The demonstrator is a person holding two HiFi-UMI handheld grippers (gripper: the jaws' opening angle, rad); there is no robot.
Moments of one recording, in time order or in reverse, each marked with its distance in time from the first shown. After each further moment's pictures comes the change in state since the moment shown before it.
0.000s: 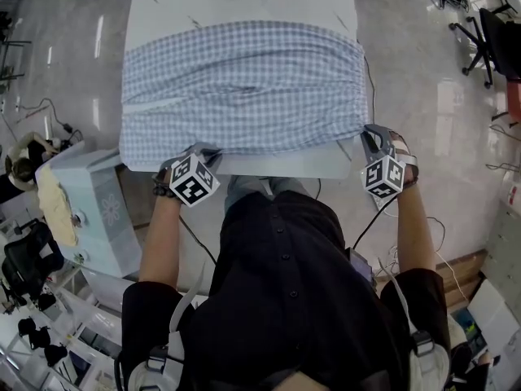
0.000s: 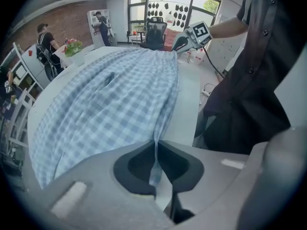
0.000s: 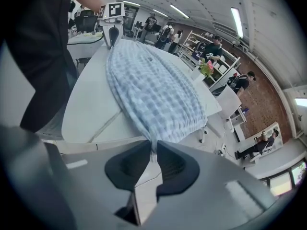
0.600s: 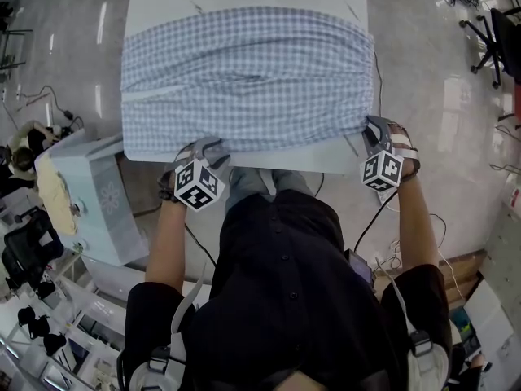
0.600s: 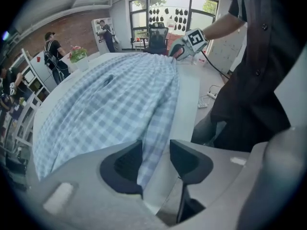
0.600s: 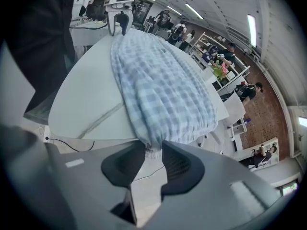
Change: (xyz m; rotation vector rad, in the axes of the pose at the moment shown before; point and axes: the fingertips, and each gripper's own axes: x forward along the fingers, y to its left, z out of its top) left arm 0.008 -0.016 -0.002 0.000 -0.062 0.091; right arm 0.030 0.015 -0.008 -0.150 0.035 -0.010
